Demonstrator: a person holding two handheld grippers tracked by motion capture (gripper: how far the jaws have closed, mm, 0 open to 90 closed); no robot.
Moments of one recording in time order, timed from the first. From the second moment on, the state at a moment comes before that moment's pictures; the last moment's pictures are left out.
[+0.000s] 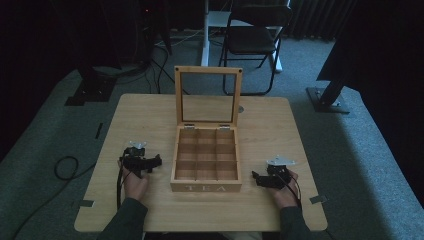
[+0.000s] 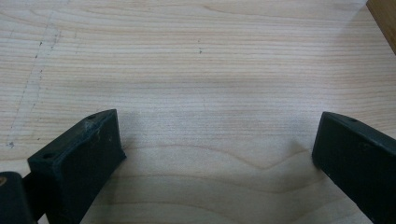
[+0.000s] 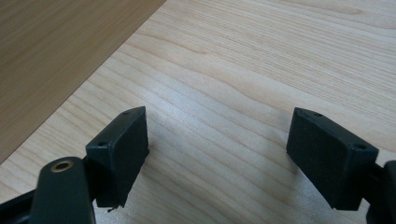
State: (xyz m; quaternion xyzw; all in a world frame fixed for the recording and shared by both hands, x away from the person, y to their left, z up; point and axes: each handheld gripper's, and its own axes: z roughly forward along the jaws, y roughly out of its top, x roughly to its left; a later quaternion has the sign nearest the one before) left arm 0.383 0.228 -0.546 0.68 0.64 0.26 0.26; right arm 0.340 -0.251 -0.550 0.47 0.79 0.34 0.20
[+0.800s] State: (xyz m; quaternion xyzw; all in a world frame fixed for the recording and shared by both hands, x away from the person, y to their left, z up) left arm 0.383 0.228 -0.546 0.68 0.64 0.26 0.26; right arm 0.338 -0.243 -0.526 0.48 0.78 0.36 0.21
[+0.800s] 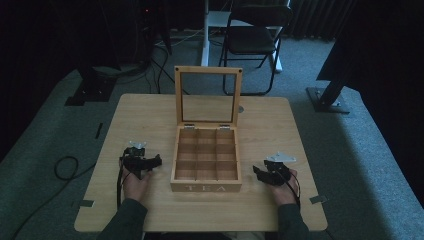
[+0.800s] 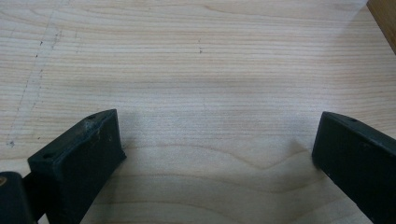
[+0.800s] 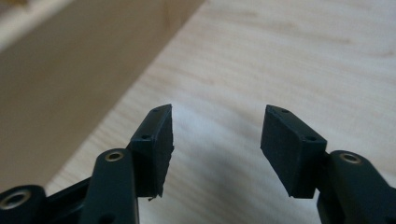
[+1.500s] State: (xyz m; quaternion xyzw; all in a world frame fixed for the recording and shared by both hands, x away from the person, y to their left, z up) left arm 0.383 0.228 -0.546 0.68 0.64 0.26 0.26; right arm 0.380 -0.229 -0.474 0.47 0.77 0.39 0.19
